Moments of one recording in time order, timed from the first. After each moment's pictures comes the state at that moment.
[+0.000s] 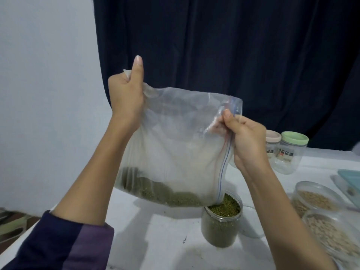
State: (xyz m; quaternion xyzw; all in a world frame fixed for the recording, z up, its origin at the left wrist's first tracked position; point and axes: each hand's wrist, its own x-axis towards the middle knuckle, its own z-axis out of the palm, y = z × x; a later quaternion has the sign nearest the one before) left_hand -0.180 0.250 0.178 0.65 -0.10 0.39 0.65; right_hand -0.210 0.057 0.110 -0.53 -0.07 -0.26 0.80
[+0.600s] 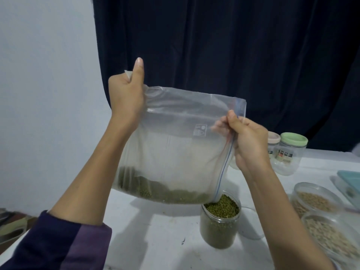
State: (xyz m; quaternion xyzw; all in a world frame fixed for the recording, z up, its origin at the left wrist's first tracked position) left_hand -0.178 0.247 0.180 0.67 -0.10 0.40 0.62; right_hand -0.207 0.053 0.108 -0.50 -0.06 -0.25 0.83
